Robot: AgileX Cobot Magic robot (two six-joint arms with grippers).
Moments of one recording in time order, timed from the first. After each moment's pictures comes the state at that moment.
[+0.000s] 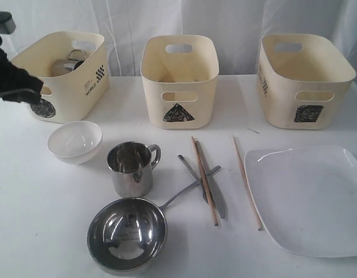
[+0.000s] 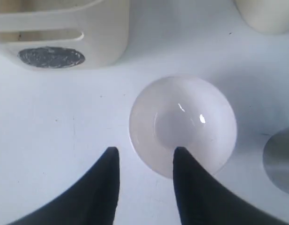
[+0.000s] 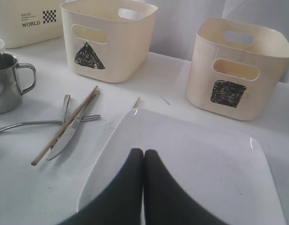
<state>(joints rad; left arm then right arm) -0.06 1.57 -1.20 -0.37 0.69 0.50 0.20 0.01 -0.01 -0.13 0.30 0.04</state>
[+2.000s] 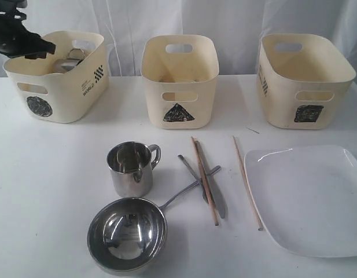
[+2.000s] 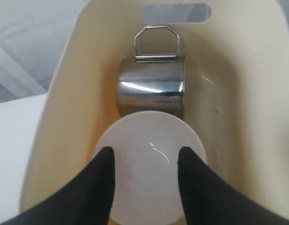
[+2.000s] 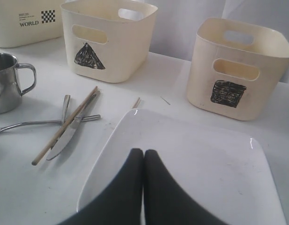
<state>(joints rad) 0.00 2.10 -1.89 -0.28 0.56 0.44 0.20 0.01 -0.01 -0.13 0.30 0.04</state>
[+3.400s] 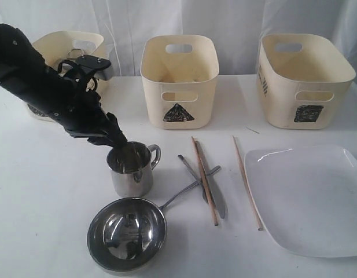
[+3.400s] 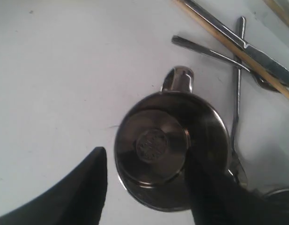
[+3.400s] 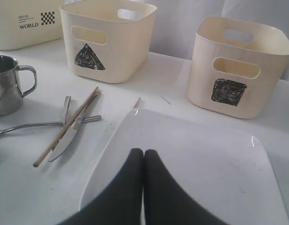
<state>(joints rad) -0.37 1.71 -1.21 -0.57 0.73 0.74 0.20 0.01 -0.01 -0.13 0.30 0.06</state>
